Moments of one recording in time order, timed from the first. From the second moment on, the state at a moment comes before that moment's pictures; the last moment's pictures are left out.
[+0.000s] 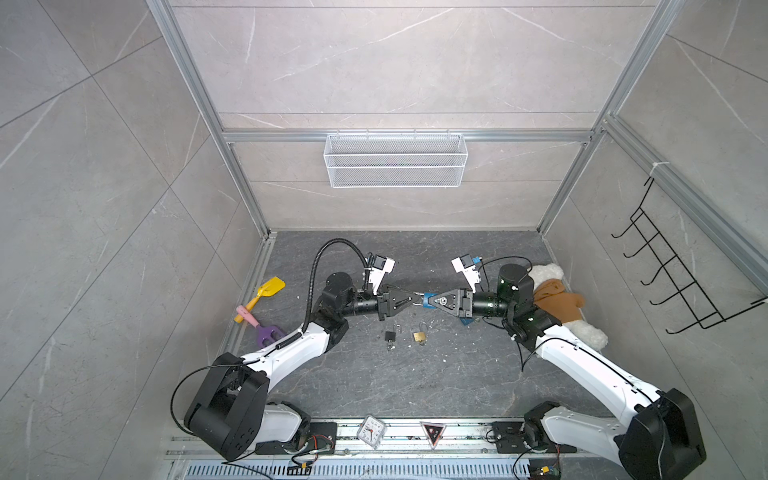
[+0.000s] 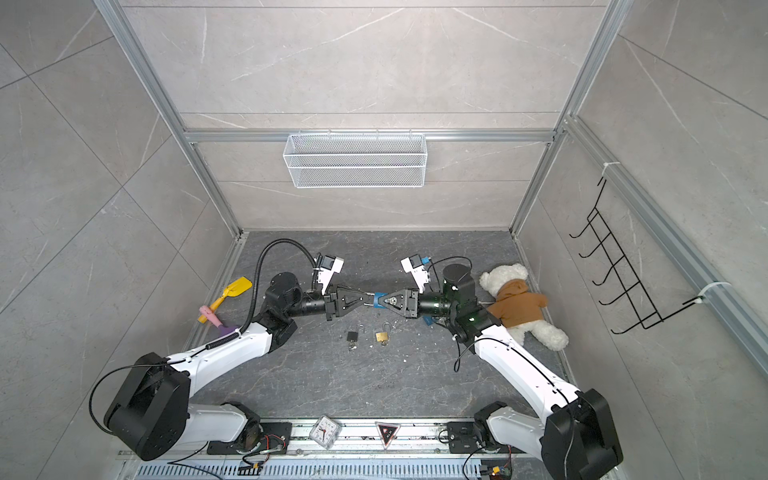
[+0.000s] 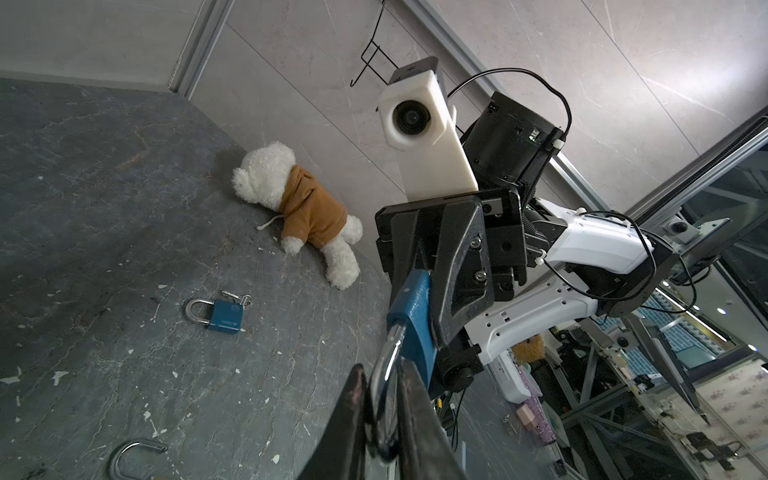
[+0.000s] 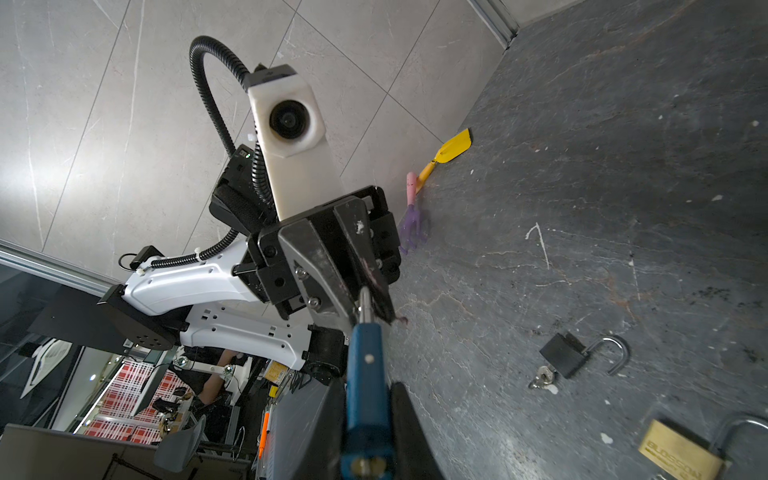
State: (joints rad) left arm -0.55 1.35 0.72 0.63 0.95 -0.66; right arm 0.42 1.17 0.79 0.13 -0.94 0.71
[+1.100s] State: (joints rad) left arm -0.57 1.32 0.72 0.61 0.95 -0.70; right arm 0.42 1.14 0.79 0.10 -0.93 0.58
